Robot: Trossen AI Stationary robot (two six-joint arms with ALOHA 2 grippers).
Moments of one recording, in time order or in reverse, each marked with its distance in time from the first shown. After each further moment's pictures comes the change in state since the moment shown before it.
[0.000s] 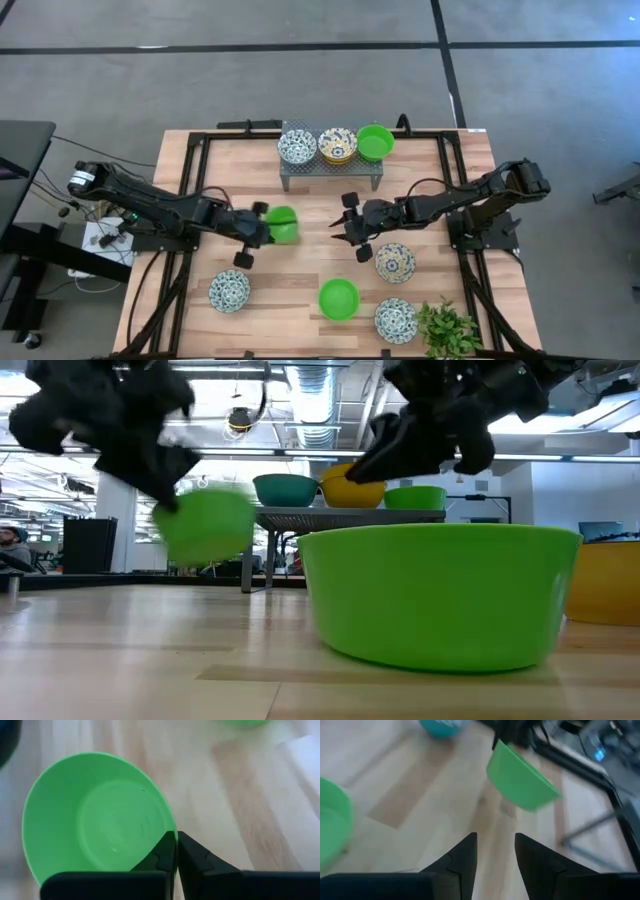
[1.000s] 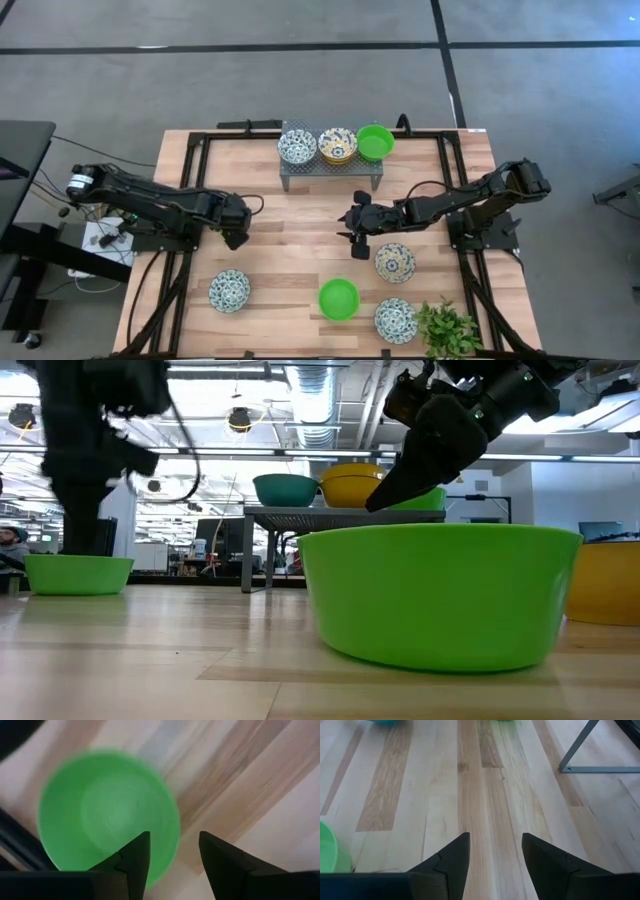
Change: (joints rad) left arm 0.105 0.000 0.046 -0.725 -0.125 -0.941; right arm 0.016 0.000 0.000 -0.150 0.140 0.470
